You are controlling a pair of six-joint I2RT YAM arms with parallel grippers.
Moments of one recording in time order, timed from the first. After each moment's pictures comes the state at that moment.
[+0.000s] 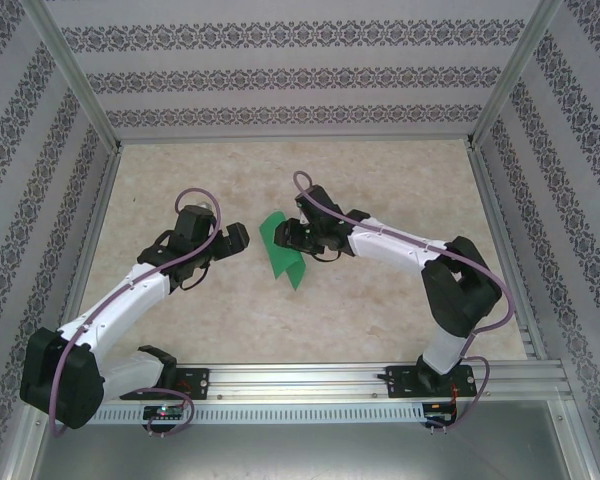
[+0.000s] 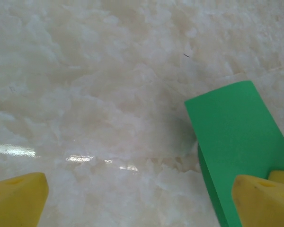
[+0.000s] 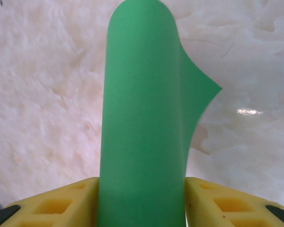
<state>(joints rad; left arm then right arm) -0.40 1.16 0.77 -0.41 -0.01 -0.71 0.70 1.74 1.17 -0.29 -0.24 0.82</state>
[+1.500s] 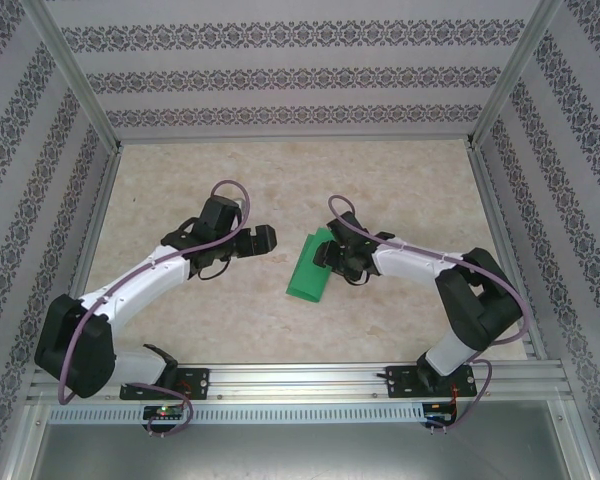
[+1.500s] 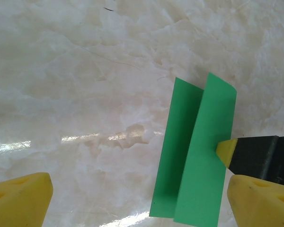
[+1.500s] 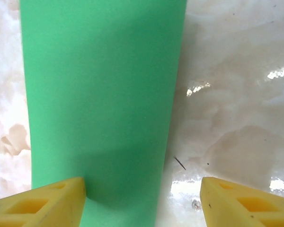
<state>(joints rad) -0.51 1.33 0.90 -0.40 0.15 -0.63 0.62 1.62 0.88 -0.37 -0.06 0.90</state>
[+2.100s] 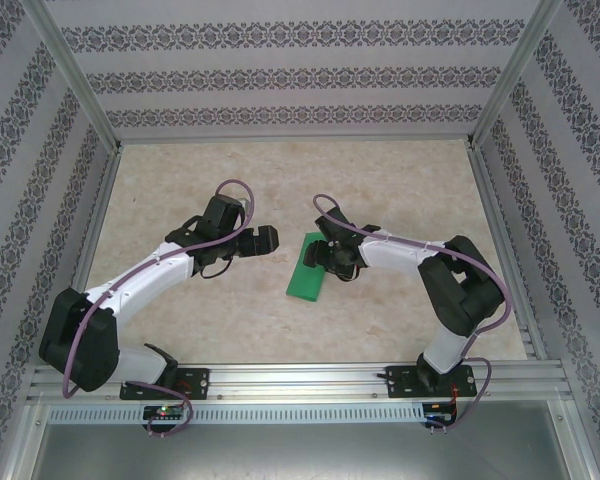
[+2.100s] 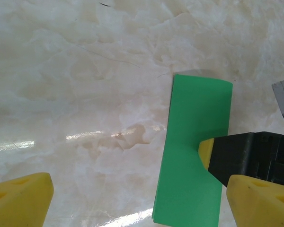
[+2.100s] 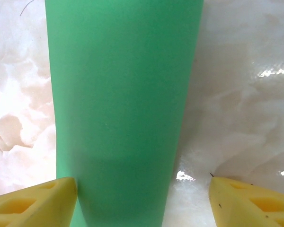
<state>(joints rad) -0.51 1.37 0.92 -0.40 0.15 -0.61 0.64 1.73 0.98 -0.41 -0.08 0.84</state>
